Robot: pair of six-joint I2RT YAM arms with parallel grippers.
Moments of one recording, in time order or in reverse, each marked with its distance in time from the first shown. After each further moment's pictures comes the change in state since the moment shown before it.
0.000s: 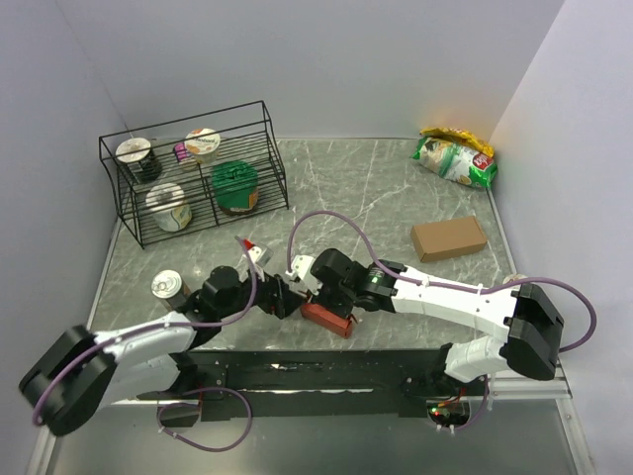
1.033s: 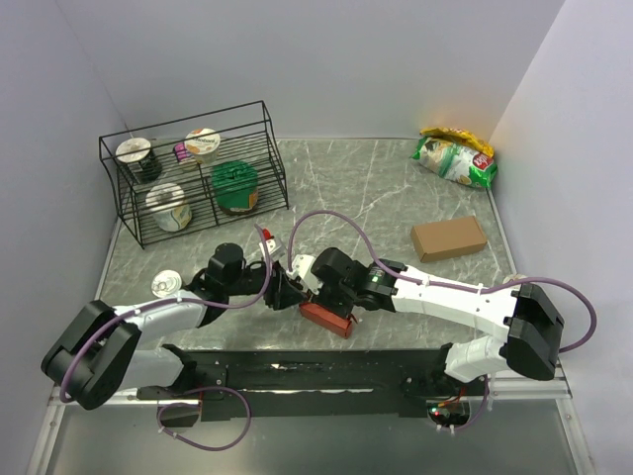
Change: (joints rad) left arm 0.120 0.165 0.146 -0.024 0.435 0.256; right arm -0.007 0.000 0.000 -0.001 -0.014 0.003
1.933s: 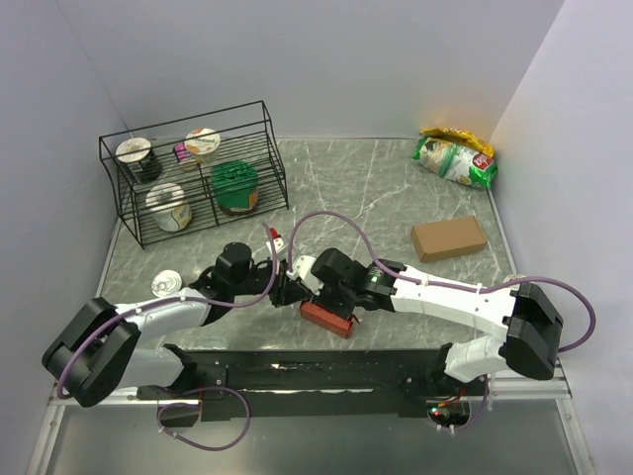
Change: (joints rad) left arm -0.059 0.013 0.036 -0.031 -0.053 -0.048; right arm -0.002 0.005 0.000 -0.015 0.007 0.005
